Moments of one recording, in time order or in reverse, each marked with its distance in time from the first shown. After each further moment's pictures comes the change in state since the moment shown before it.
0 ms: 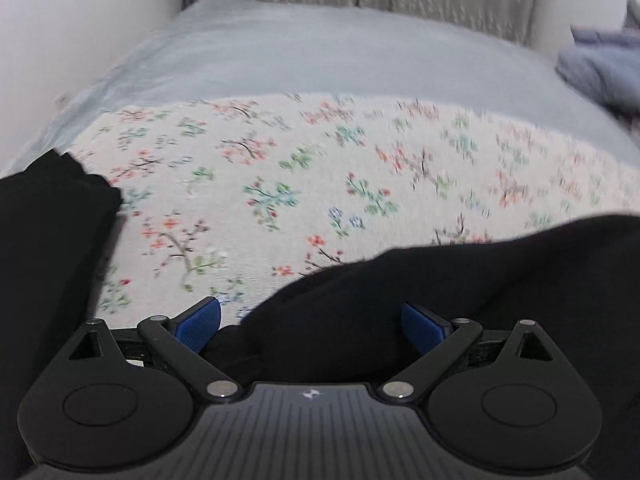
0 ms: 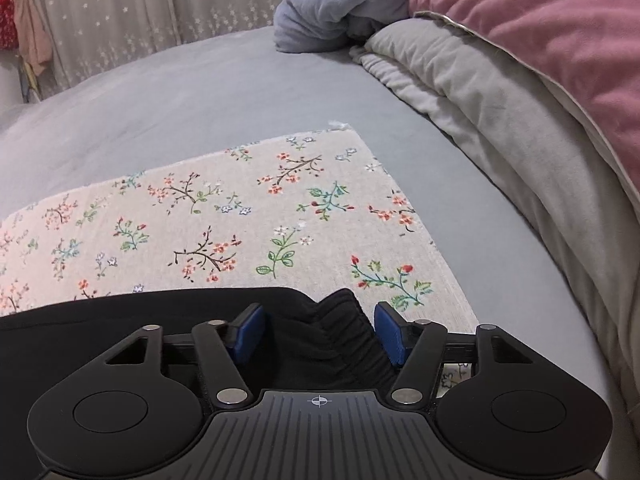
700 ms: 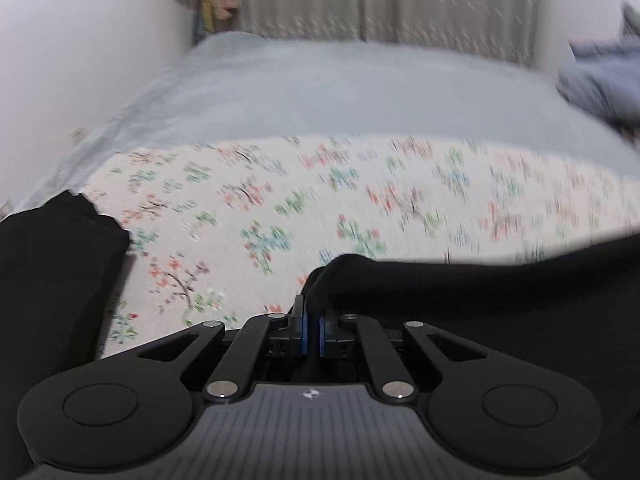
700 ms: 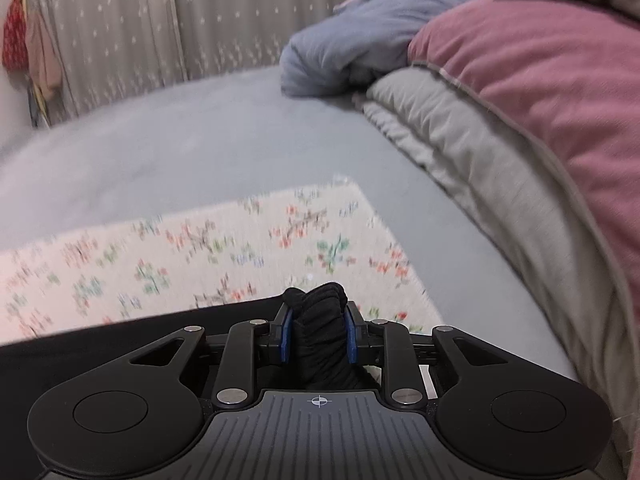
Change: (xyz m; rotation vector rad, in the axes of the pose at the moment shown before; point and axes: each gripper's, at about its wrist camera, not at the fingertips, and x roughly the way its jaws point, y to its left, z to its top) left arm -0.032 -0.009 0.010 -0.041 -0.132 0.051; right arm -0.048 -0.009 0.019 0.065 -0.146 0.037
